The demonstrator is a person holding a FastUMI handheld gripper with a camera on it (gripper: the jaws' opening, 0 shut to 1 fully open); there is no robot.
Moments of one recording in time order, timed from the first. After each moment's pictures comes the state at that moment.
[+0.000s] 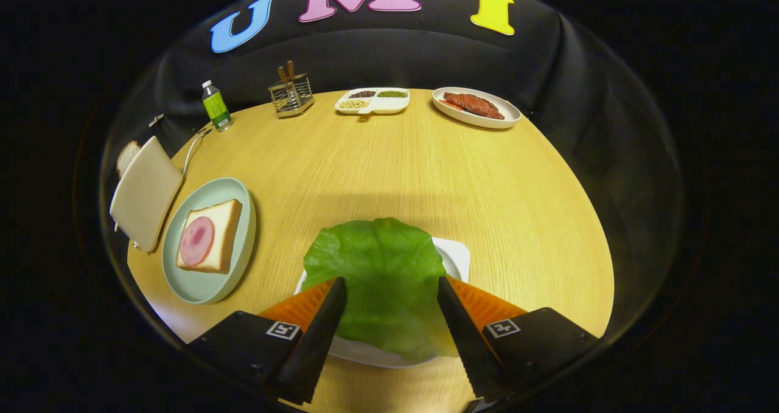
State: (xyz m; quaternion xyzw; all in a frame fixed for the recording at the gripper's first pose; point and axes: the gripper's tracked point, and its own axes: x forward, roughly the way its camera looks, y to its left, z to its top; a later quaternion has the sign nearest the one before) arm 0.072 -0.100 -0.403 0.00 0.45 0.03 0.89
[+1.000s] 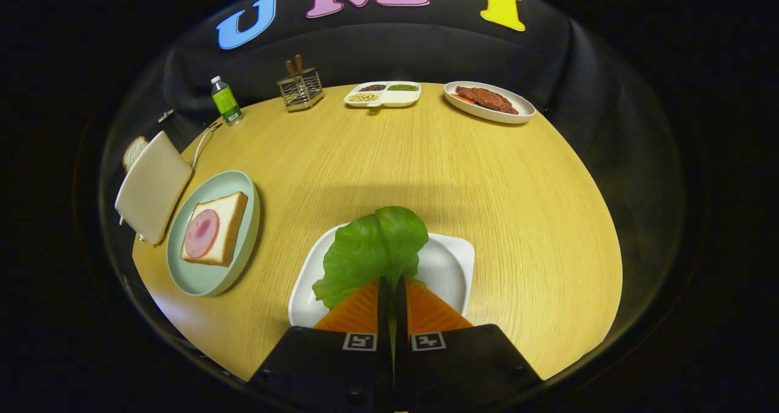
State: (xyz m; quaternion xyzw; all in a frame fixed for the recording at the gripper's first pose) arm 0.073 -0.096 -0.406 0.01 0.45 0.07 0.89
